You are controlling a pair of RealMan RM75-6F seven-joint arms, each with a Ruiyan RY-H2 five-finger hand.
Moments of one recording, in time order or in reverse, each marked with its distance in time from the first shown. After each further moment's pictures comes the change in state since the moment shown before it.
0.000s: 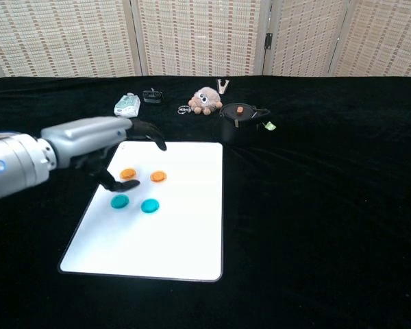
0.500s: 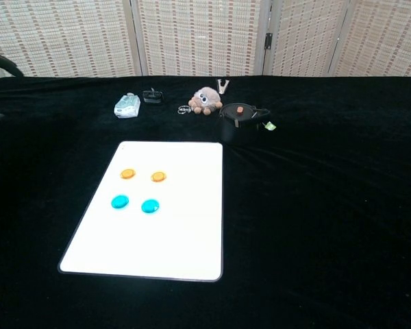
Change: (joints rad) left arm 0.260 0.266 0.005 -0.057 0.022 0.321 -0.153; right arm 0.022 0.001 -0.006 0.037 -0.007 -0.050 0.119
